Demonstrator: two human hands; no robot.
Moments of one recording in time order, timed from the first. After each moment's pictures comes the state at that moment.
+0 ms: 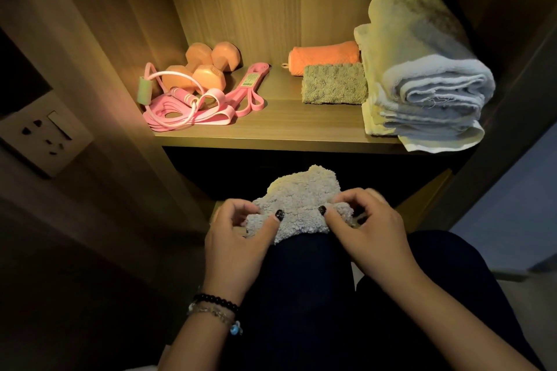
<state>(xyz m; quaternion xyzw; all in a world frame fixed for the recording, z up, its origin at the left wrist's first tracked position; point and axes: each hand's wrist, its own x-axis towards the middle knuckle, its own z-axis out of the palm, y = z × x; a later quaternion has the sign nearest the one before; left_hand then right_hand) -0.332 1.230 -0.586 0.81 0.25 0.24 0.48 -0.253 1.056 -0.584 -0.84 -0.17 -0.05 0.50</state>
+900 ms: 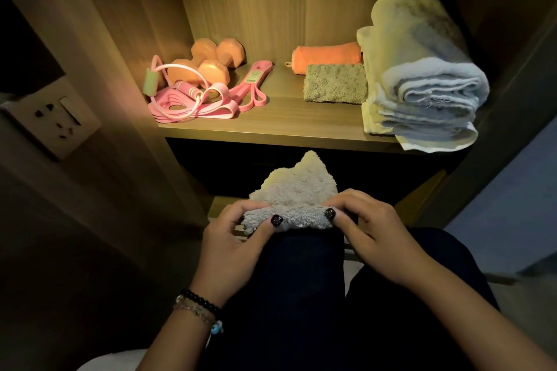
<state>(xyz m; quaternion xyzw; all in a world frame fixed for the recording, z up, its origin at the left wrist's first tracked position) -0.354 1.229 -0.581 0.82 0.15 0.24 0.50 -0.249 1.031 -0.578 -0.81 -0.40 0.00 0.44</state>
